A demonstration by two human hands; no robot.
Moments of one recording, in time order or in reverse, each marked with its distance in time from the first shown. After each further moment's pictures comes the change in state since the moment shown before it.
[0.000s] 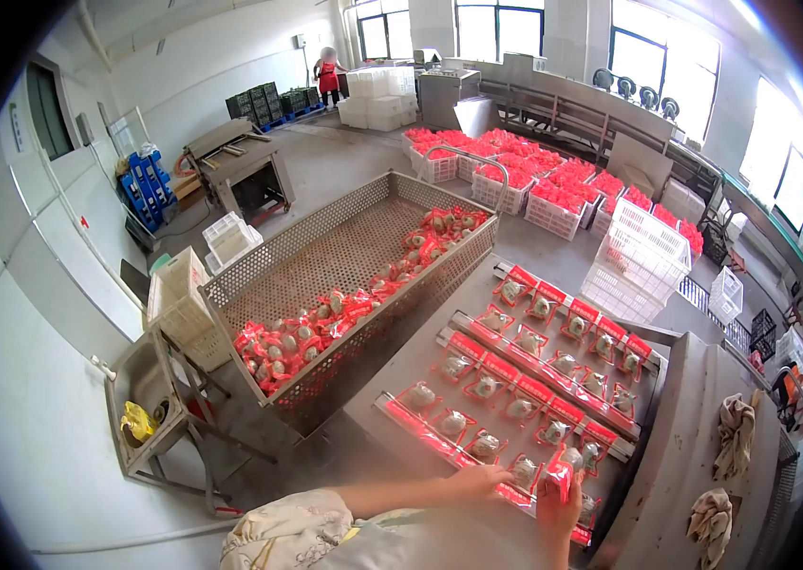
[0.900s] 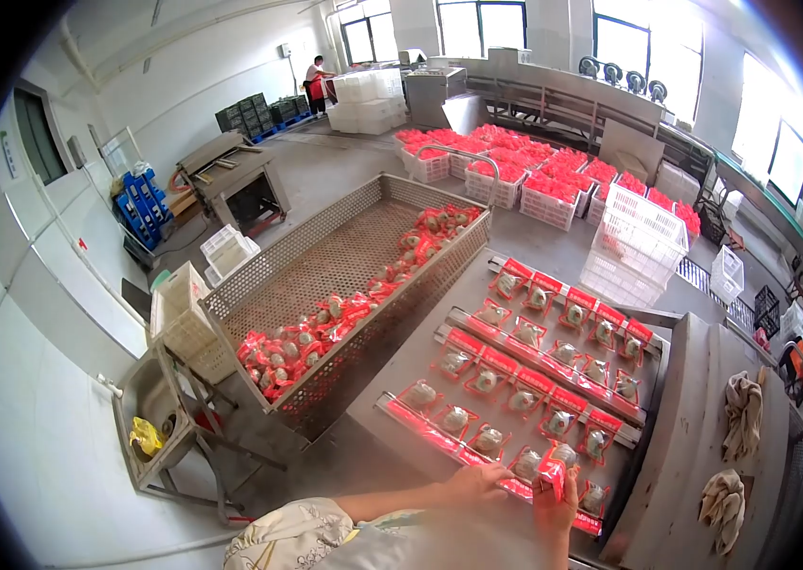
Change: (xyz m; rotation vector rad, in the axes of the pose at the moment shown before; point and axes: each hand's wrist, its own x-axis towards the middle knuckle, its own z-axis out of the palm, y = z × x) left_hand -0.019 0.019 -0.009 -0.104 0.062 -0.071; right_hand -0.016 0.016 0.004 0.005 0.064 -0.008
